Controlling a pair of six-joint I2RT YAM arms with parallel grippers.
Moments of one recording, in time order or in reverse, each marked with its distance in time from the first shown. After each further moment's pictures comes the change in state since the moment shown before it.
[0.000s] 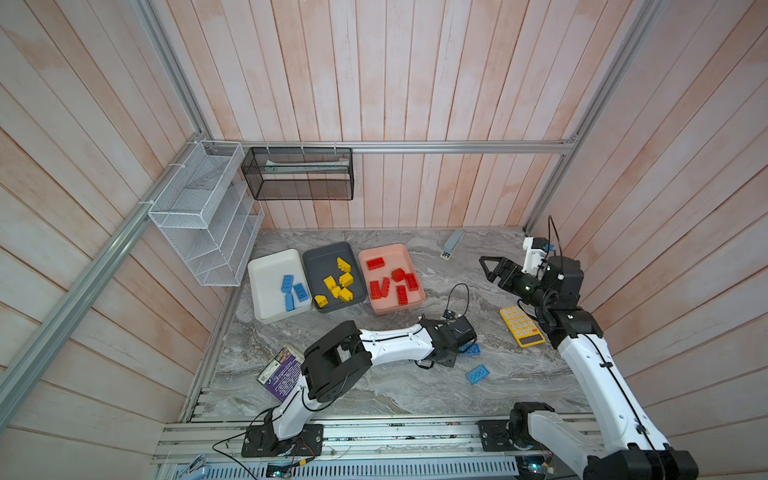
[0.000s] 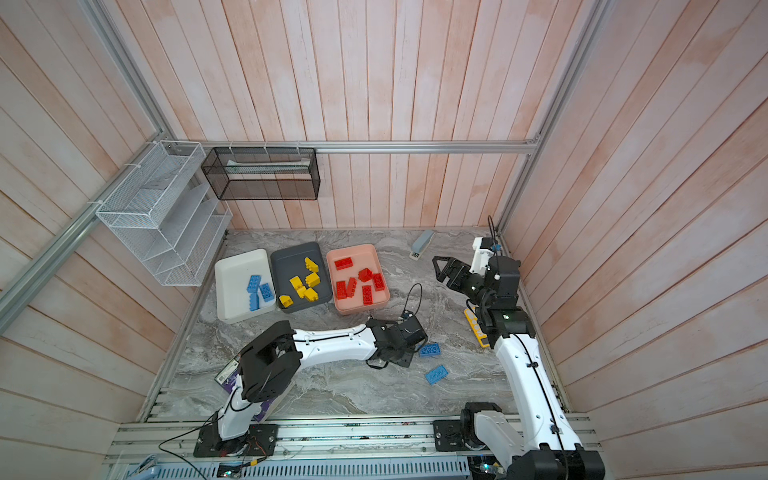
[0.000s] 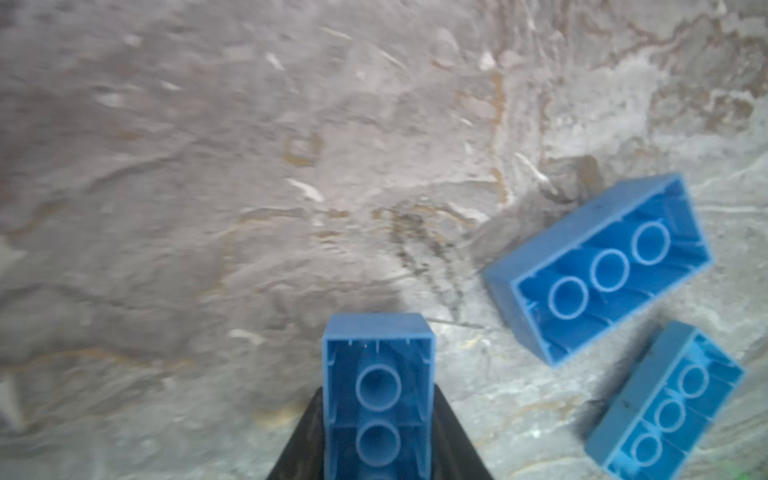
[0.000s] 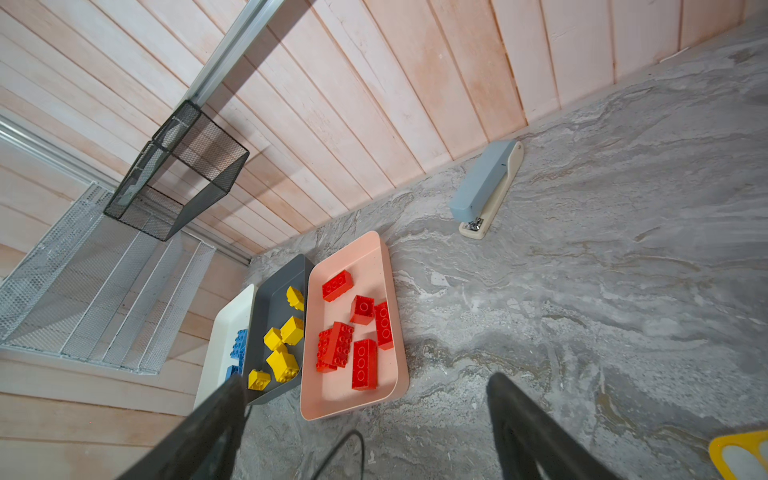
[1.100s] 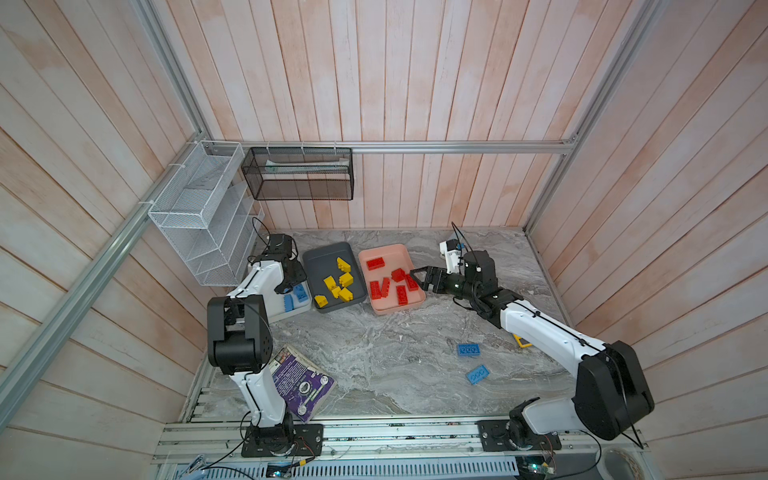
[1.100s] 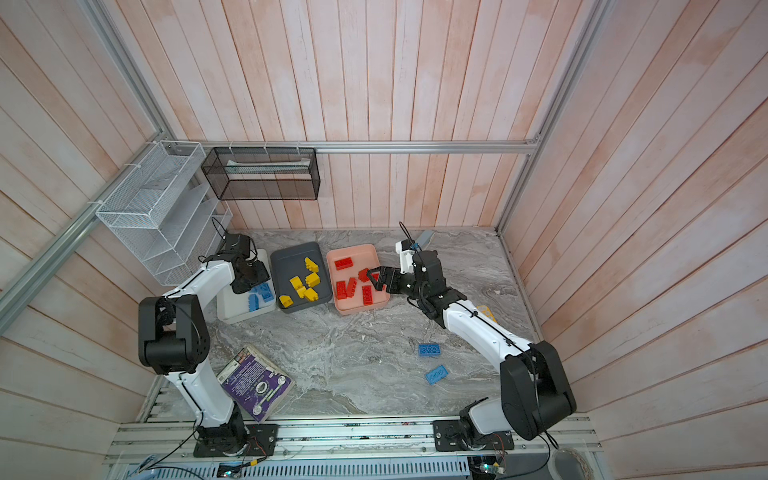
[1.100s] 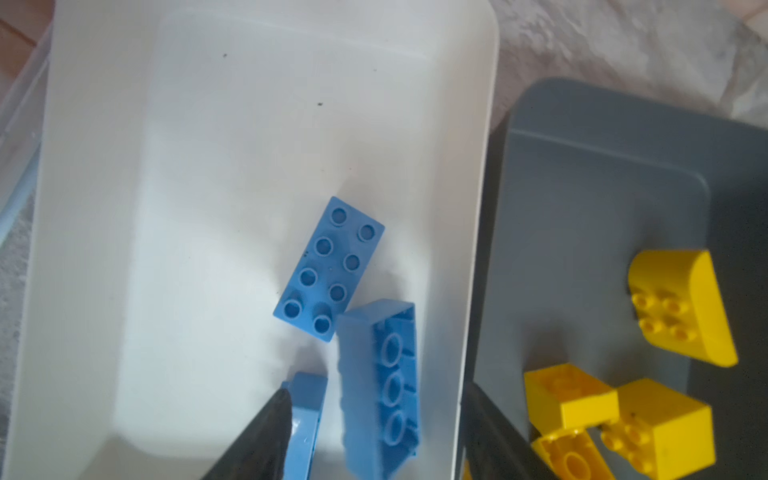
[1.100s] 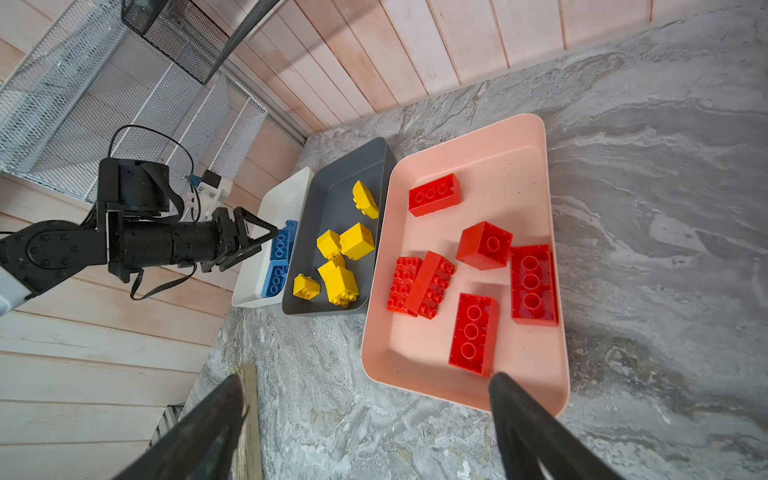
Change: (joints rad) left arm 1.172 -0.233 -0.160 0.043 0.082 0.277; right arm 0.420 0.406 0.047 0.279 0.043 0.014
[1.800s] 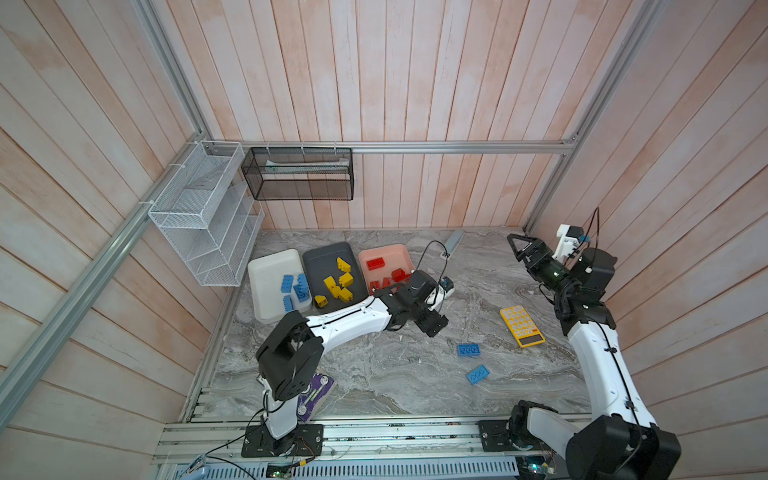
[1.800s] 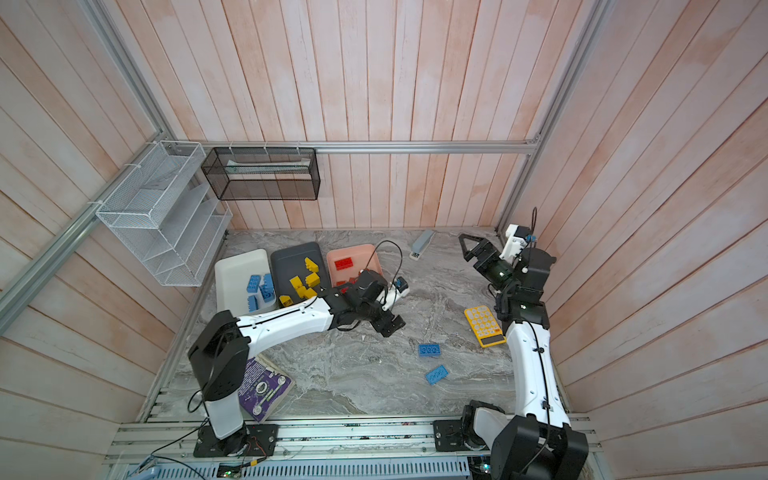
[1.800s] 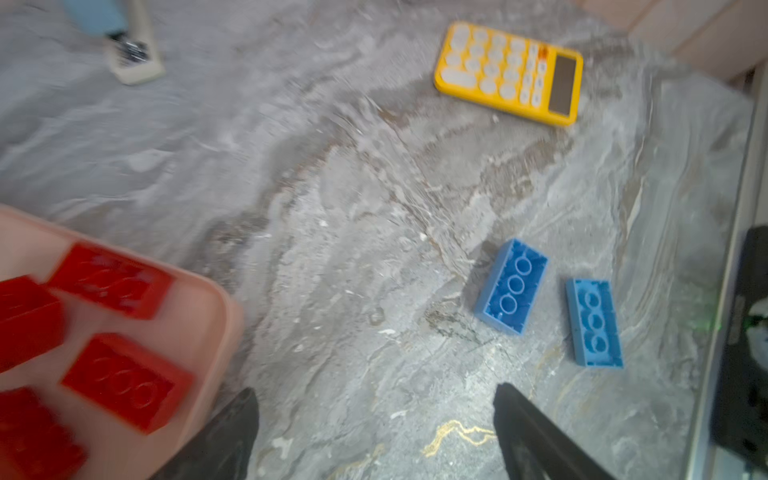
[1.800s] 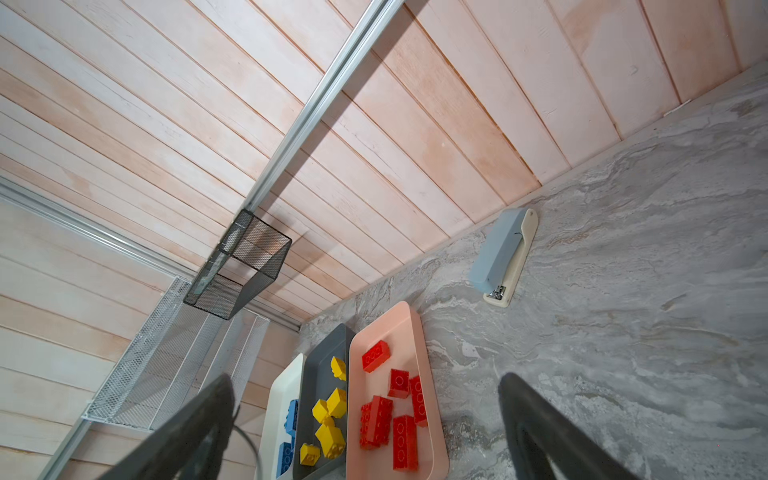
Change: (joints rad) left arm -0.968 0.076 0.038 0.242 0.239 0.504; right arm -0.704 -0.318 -0.005 -0.043 -0.305 0.208
